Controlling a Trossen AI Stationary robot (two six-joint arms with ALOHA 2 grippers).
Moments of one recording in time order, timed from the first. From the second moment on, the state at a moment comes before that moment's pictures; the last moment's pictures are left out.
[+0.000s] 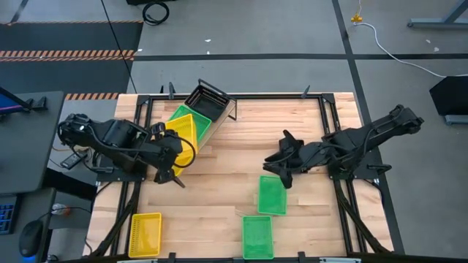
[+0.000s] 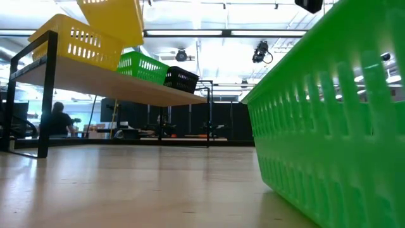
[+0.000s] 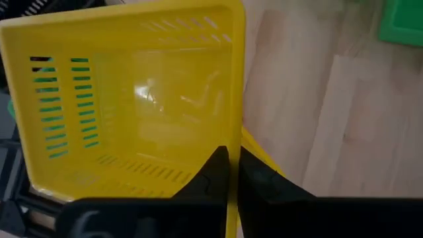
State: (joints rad) left arm -0.37 1.36 1.70 -1.57 -0.36 -0.54; right arm 0.38 1.17 1.09 -0.47 0.36 0.72
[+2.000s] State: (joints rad) left arm -0.27 1.45 1.68 -1.56 -0.22 -0.92; right arm 0.39 1.27 1.09 -0.48 0.14 0.63
